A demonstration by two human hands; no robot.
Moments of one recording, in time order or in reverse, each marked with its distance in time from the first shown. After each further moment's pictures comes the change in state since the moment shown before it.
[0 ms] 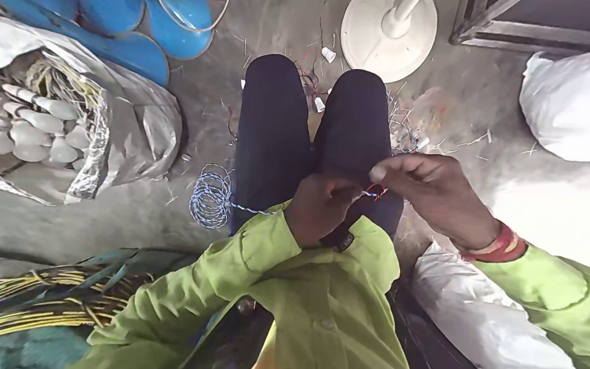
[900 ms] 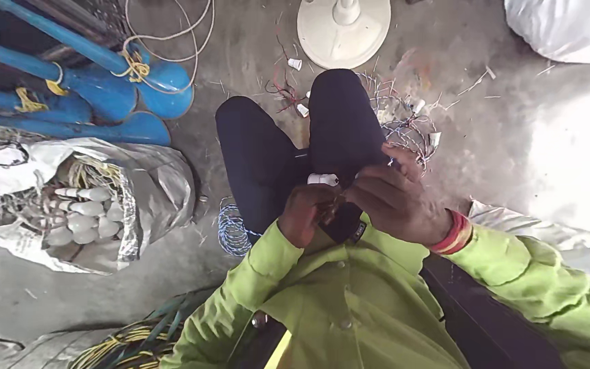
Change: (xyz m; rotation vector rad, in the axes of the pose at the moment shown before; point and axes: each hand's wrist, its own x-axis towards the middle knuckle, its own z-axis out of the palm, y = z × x) left_hand 0.000 -0.018 -0.004 -0.577 -0.104 -0.407; right_hand -0.032 0.039 0.052 -0.740 0.370 -0.863
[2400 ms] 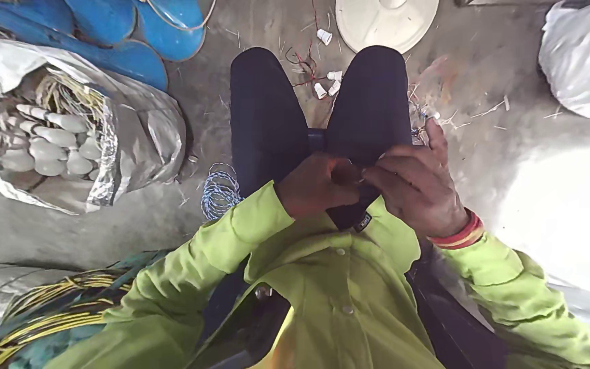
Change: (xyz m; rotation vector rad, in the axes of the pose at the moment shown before) left_hand -0.005 0.028 -0.014 0.657 -0.197 0.329; right_hand 0.007 0.018 -0.001 0.121 -0.062 -0.025
